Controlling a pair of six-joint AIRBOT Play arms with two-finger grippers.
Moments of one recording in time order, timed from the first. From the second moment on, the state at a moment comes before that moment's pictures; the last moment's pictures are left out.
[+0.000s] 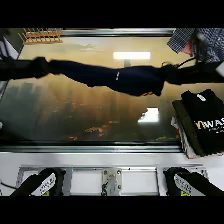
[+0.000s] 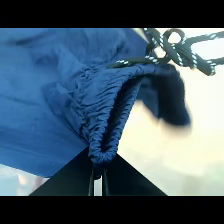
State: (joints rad) left arm 0.12 -1.05 1.52 0.92 -1.23 -1.44; right arm 0.00 -1.11 1.48 -1.19 1.24 1.55
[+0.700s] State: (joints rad) left arm 0.11 -0.60 1.70 0.91 -1.09 -1.51; right arm 0.00 -0.67 1.62 -1.23 1.55 1.74
